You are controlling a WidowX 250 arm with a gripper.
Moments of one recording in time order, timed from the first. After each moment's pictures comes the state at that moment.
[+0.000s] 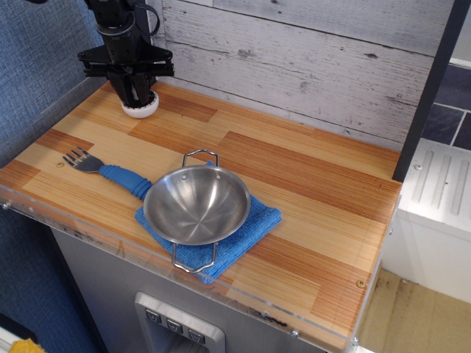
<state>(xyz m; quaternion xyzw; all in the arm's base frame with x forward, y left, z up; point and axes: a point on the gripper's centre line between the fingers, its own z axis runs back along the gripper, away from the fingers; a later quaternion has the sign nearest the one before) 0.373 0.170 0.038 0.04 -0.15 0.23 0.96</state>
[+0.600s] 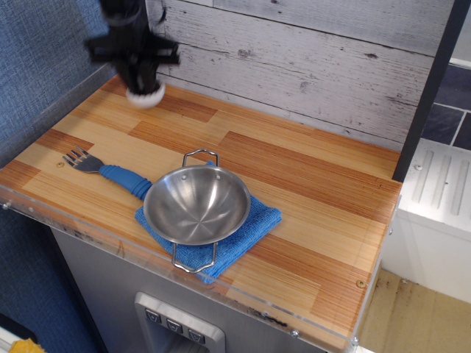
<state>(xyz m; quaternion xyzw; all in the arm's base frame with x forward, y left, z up) 0.386 0.156 0.072 0.05 -0.19 0.19 0.96</state>
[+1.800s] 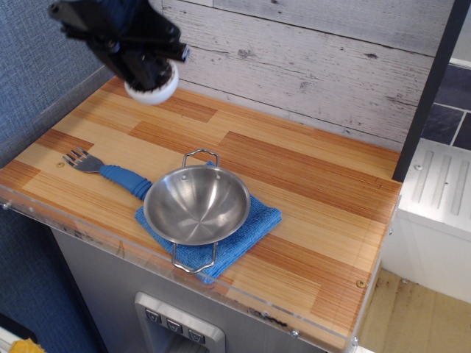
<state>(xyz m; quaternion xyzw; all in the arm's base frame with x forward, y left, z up) 0.264 0.068 0.156 0.03 -0.28 0.05 0.96</state>
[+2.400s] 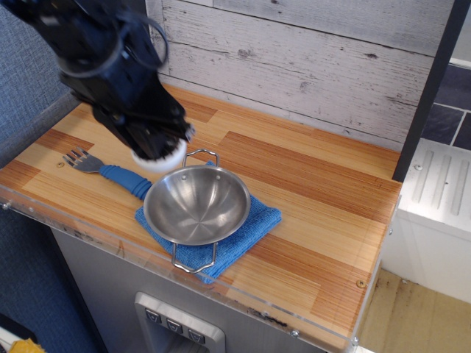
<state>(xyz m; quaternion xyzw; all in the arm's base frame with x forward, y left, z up) 0.236 0.039 0.115 0.01 -0.22 -0.01 0.97</state>
